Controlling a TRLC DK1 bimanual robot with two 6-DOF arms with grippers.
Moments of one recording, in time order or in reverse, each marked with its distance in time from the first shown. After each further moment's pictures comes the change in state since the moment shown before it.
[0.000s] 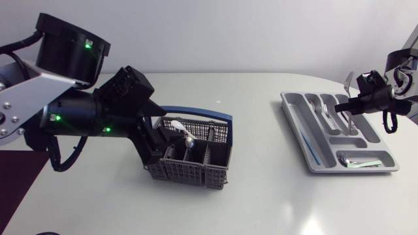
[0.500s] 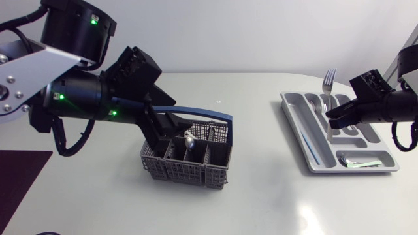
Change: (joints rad) left arm -0.010 0.058 0.104 -0.022 0.050 -0.015; right arm 0.130 -0.450 -0.274 -0.198 -0.284 -0.139
